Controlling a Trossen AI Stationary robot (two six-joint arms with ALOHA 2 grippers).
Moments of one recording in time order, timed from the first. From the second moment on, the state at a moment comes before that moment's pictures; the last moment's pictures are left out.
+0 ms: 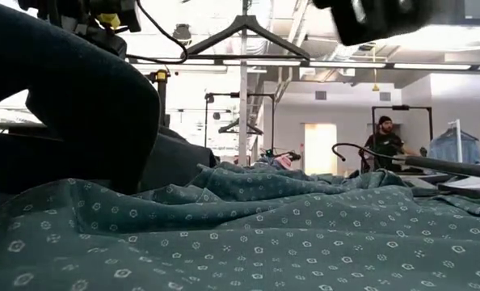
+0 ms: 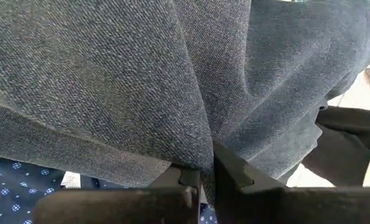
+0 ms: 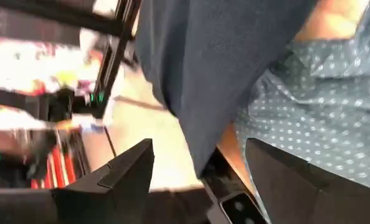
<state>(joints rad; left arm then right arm) 0.18 1.10 0.84 -1.05 0.44 -0.34 0.60 1.98 1.41 -0.07 0.28 1.51</state>
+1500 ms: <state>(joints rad) 0.18 1.10 1.11 -1.41 0.67 -0.23 0.53 2.38 1.86 0.68 0.33 1.47</state>
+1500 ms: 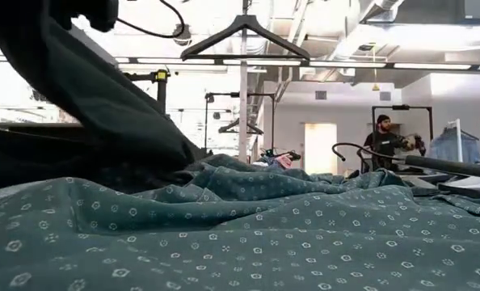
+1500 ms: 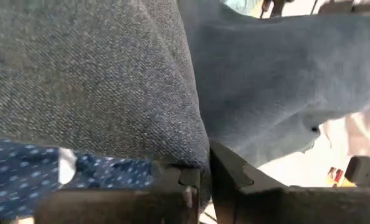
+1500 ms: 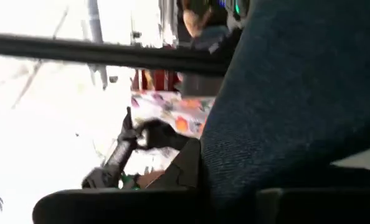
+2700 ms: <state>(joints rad) 0.23 1.10 1.10 -1.49 0.55 -0.14 0.42 2.38 1.86 0.29 0.28 1.54</state>
